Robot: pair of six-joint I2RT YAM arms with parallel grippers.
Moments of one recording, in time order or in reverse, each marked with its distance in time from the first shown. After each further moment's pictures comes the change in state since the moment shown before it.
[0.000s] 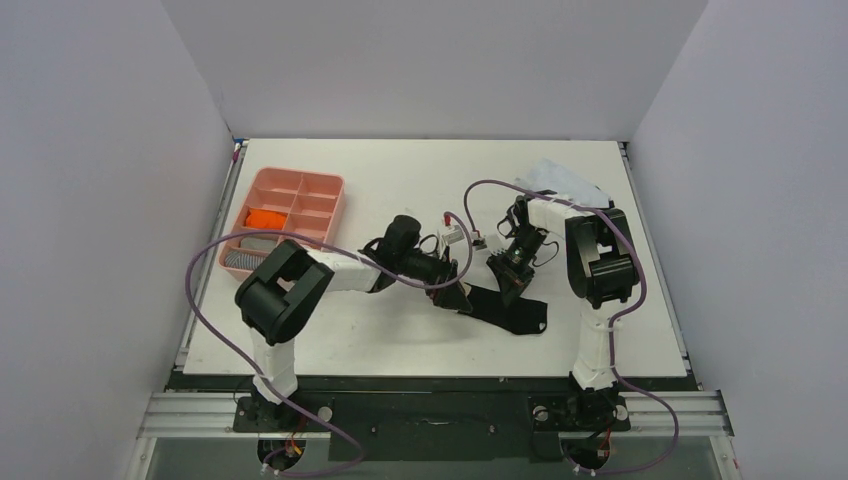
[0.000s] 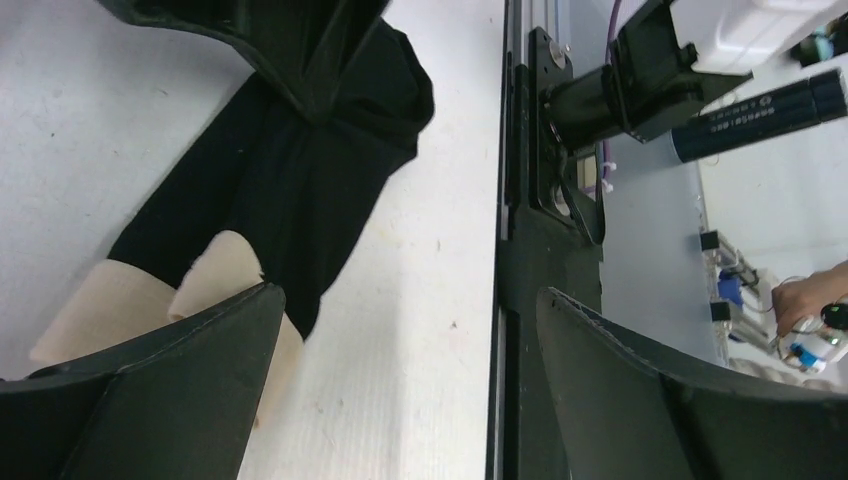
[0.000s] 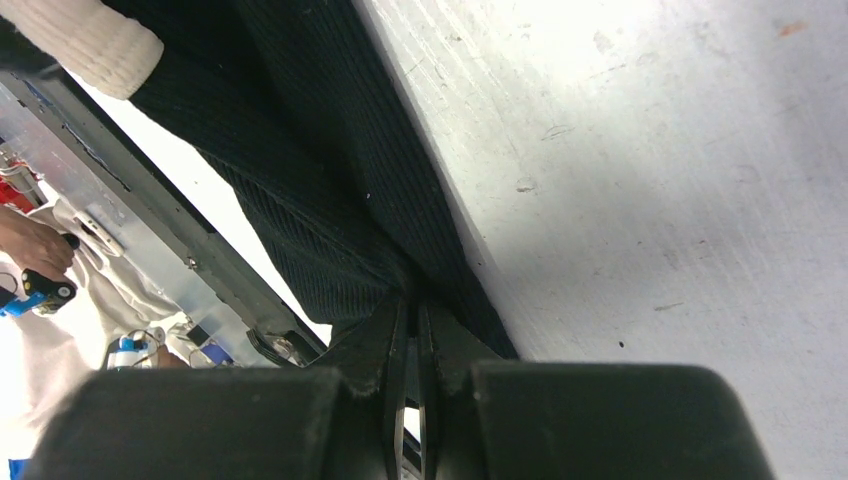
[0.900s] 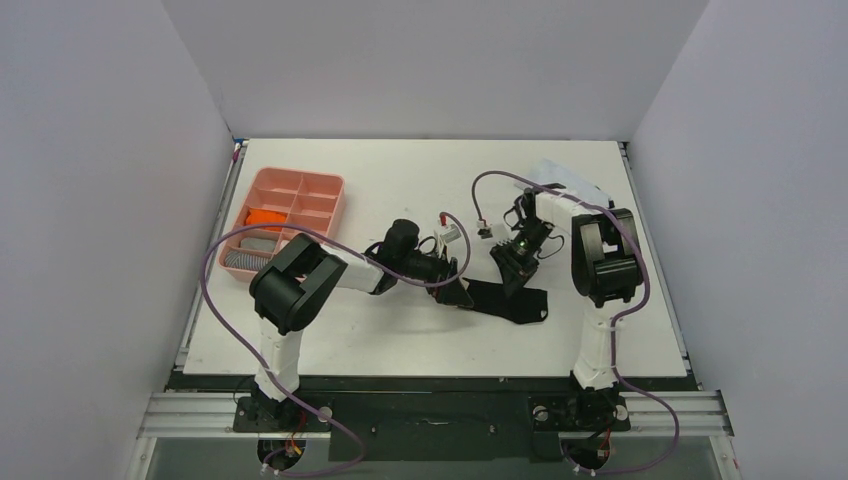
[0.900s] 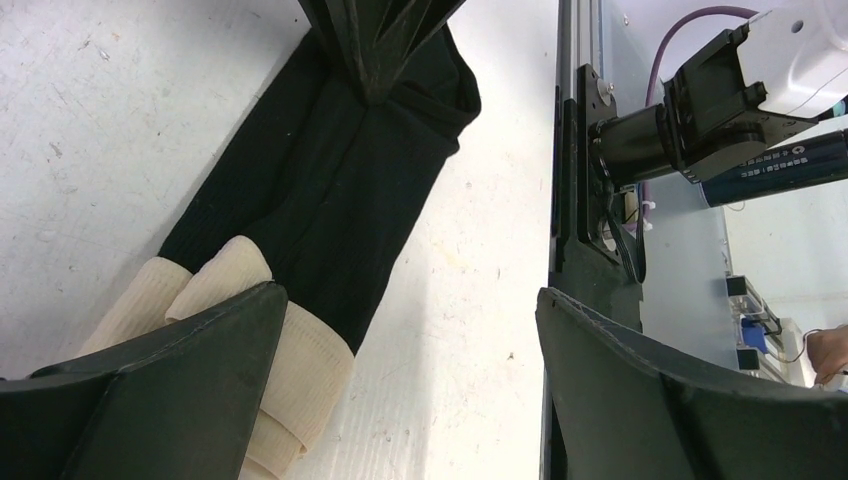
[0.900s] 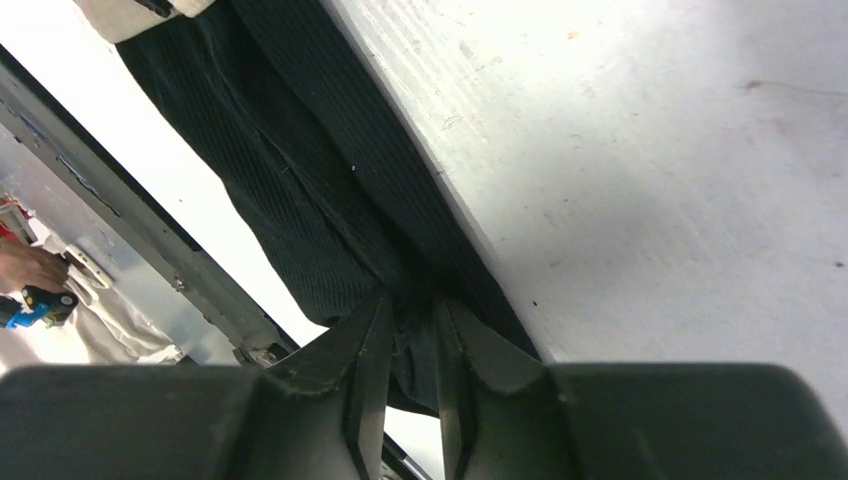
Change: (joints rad) left arm 0.018 0.148 -0.007 0.219 -0.057 -0.110; right arm -0.039 0.000 0.045 0.014 0.008 0.006
